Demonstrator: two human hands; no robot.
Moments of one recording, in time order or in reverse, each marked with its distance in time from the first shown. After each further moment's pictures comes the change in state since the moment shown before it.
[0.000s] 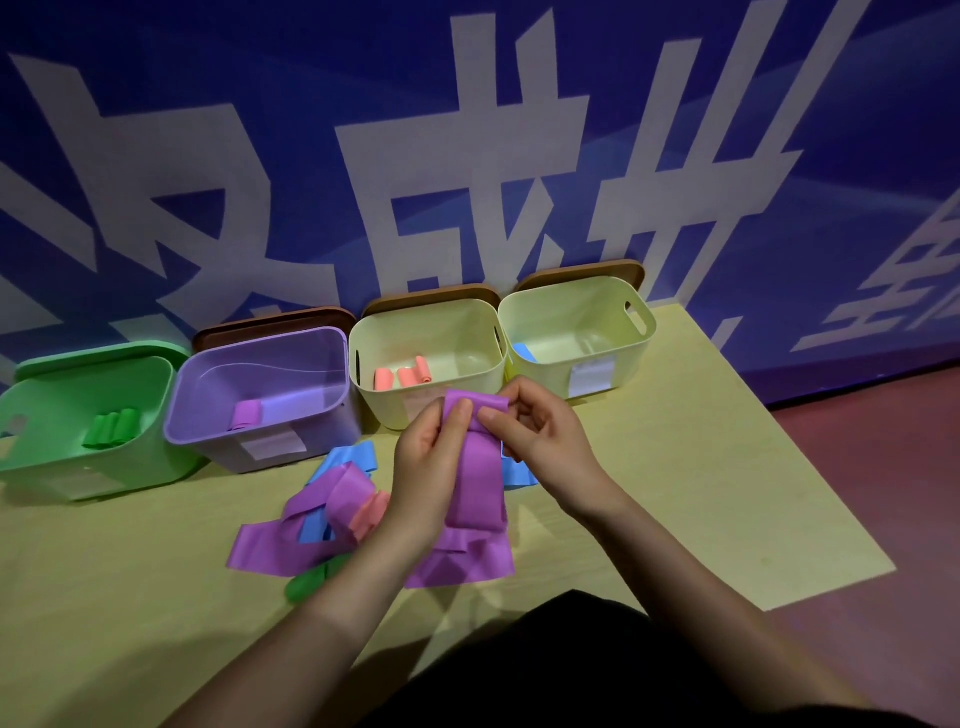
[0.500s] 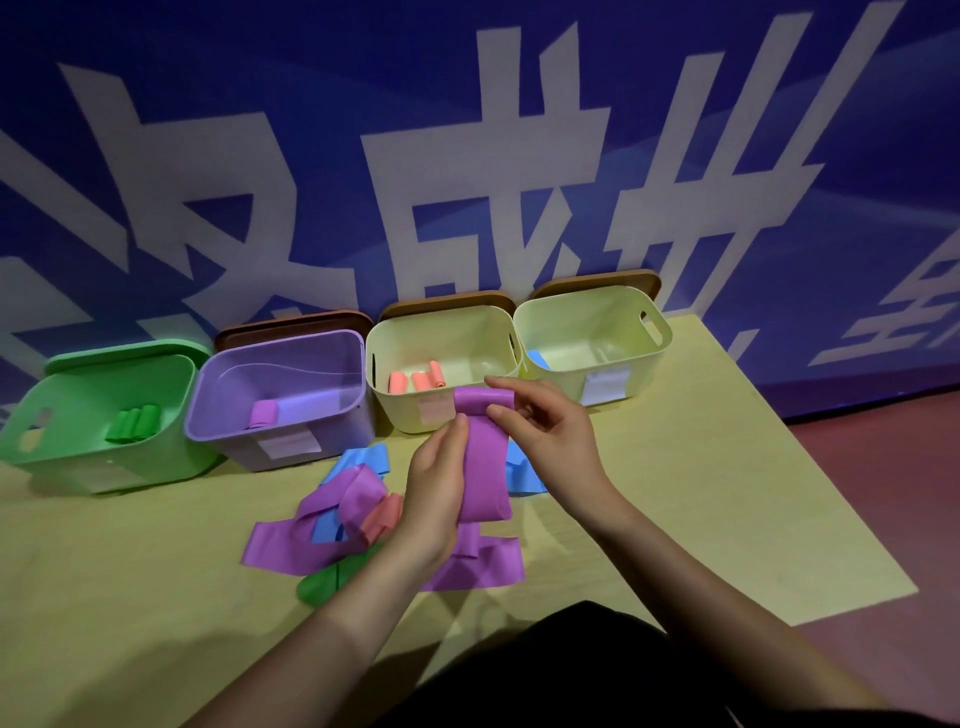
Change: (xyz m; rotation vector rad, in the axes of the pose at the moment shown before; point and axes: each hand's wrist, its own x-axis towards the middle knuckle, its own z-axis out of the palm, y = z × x) left_hand -0.008 0.004 -0.001 -0.103 0.087 -0.244; right_hand 0.010 0.011 0.009 -0.132 0.164 -0.130
